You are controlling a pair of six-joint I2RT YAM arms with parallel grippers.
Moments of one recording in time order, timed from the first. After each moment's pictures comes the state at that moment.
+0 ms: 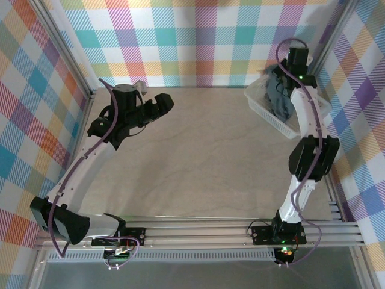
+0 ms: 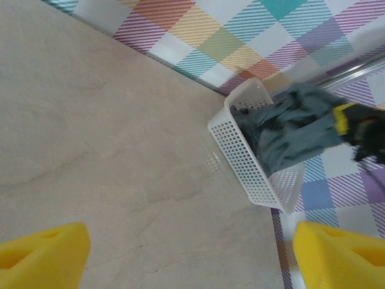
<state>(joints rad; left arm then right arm) -0.37 1.32 1.40 -0.56 0.21 -0.77 0.01 1.90 2.01 -0.53 0.14 0.64</state>
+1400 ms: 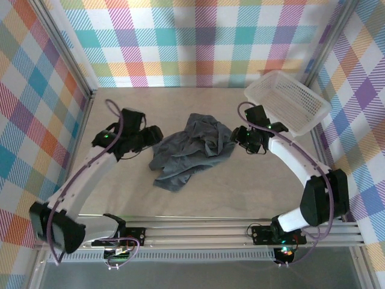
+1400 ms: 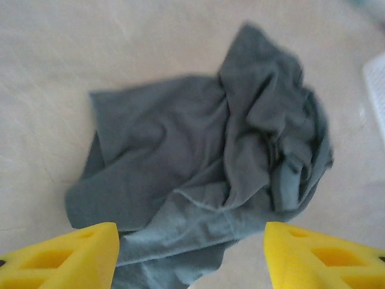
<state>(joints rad) -0.41 1.28 1.18 -0.80 0.04 -0.73 0.36 1.43 1.12 -0.73 -0.10 0.78</state>
